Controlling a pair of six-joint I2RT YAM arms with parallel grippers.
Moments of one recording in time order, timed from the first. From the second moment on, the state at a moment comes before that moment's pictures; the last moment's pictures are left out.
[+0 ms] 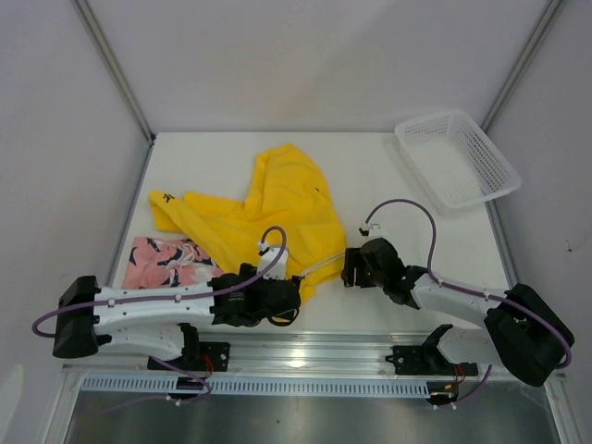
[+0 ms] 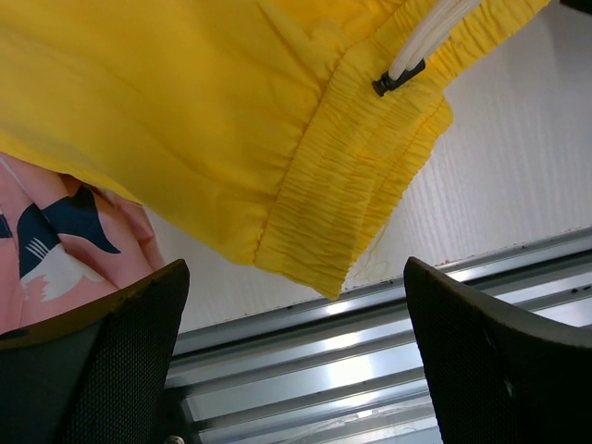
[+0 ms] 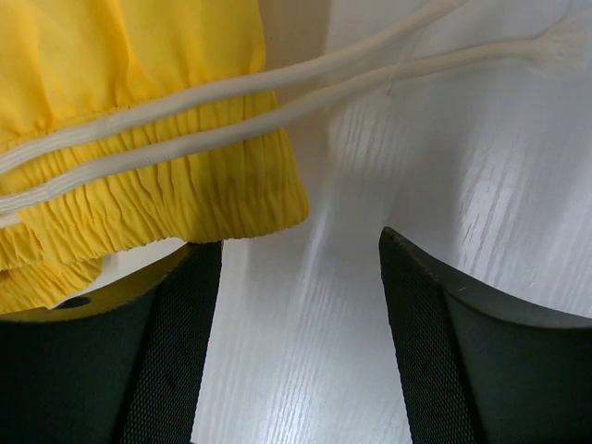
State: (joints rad) left arm -1.33 1.15 0.81 -0.82 -0.59 -0.96; right arm 0.73 1.22 0.44 0.01 0.14 0.54
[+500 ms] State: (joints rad) left arm -1.40 1.25 0.82 -0.84 -0.64 -1.02; right arm 0.78 1.30 0.48 0.08 0.30 0.57
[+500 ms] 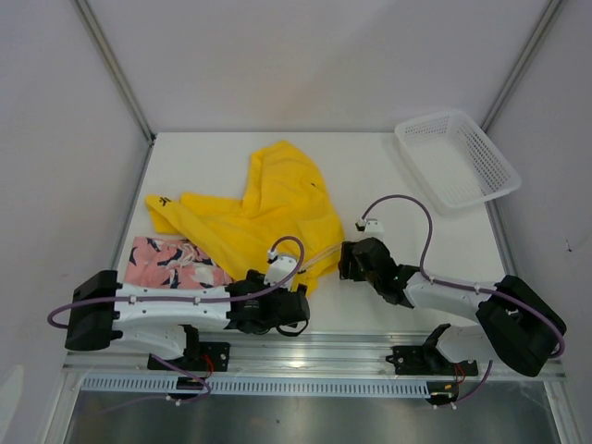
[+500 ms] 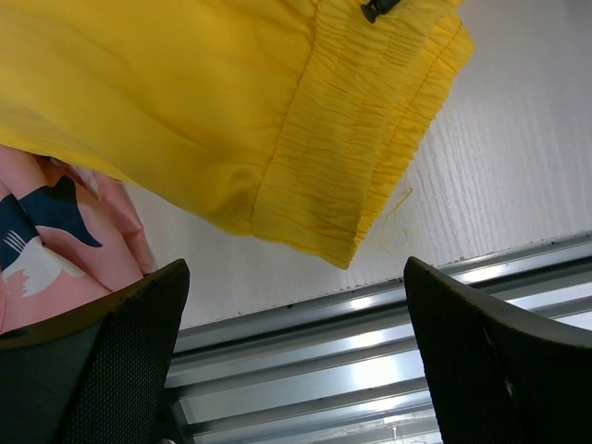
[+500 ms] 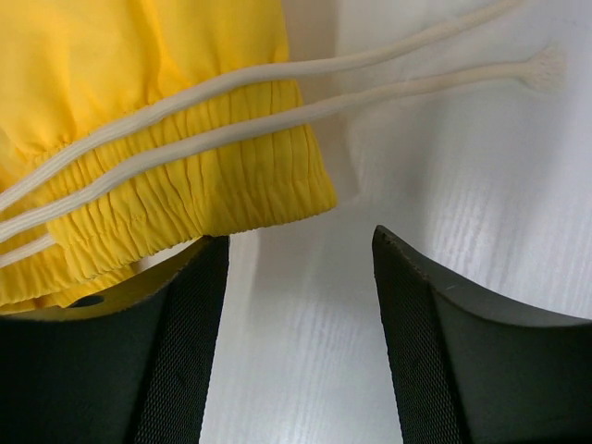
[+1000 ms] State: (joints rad) left arm -1.43 1.47 0.87 -0.91 -0.74 -1.13; right arm 0.82 1.34 0.37 0.43 0.39 0.56
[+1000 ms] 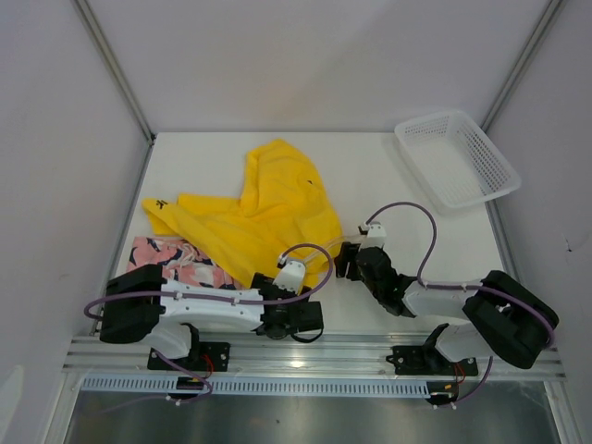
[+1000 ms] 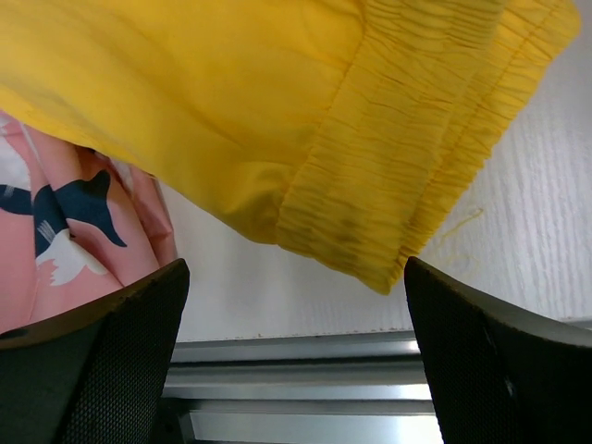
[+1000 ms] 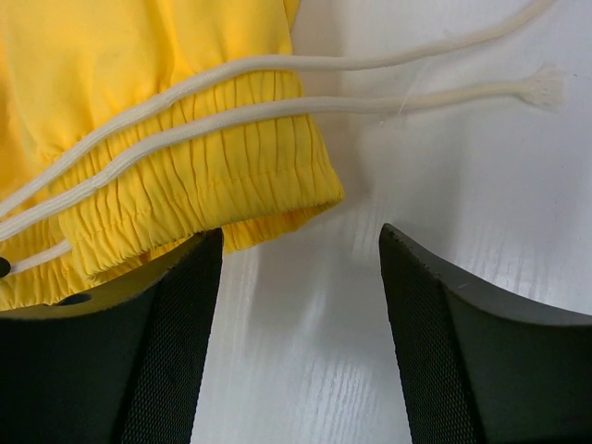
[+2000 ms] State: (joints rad) left arm -1.39 1.39 0.92 -1.07 -0.82 -1.29; right arm 0.82 1.59 0.24 1.01 0.33 0.52
